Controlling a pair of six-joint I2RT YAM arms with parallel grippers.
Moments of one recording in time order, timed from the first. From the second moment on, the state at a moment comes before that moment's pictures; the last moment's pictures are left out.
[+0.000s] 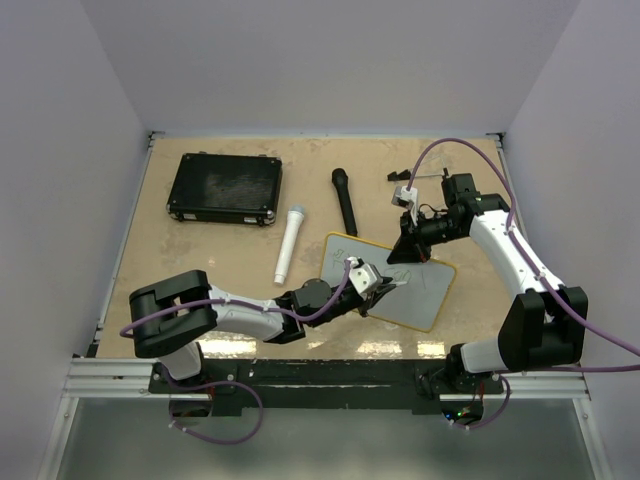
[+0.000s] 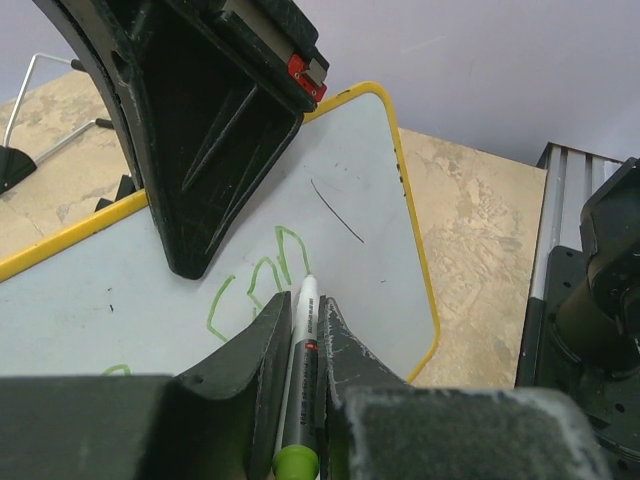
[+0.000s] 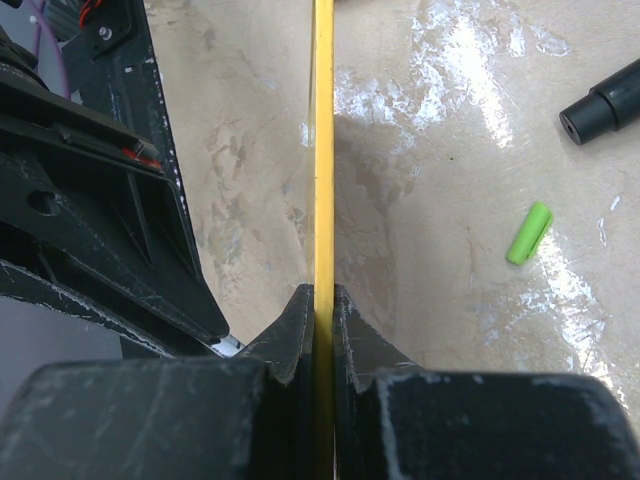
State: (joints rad) left arm -1.24 1.66 0.68 1.02 -0.13 -0.02; right arm 0.12 1.40 1.13 -1.02 -0.98 -0.79
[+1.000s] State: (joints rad) left arm -1.24 1.56 0.58 1.09 -0.07 -0.02; right arm 0.12 1.40 1.13 -1.02 -0.98 -0.79
